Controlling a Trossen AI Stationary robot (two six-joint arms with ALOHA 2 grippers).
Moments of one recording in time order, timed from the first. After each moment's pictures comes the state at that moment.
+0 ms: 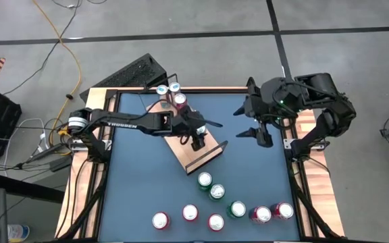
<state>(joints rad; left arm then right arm) 0.08 1.72 1.36 -0.29 -0.31 -0.14 0.09 1.58 2.34 -1.51 0.05 0.00</state>
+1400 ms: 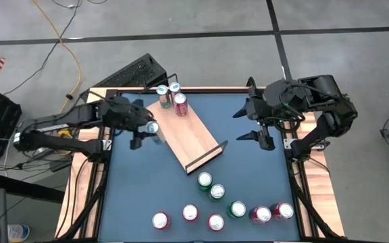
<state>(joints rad) 0.23 0.92 0.99 -0.65 0.04 0.16 0.14 1.57 2.33 -1.46 0.05 0.00</state>
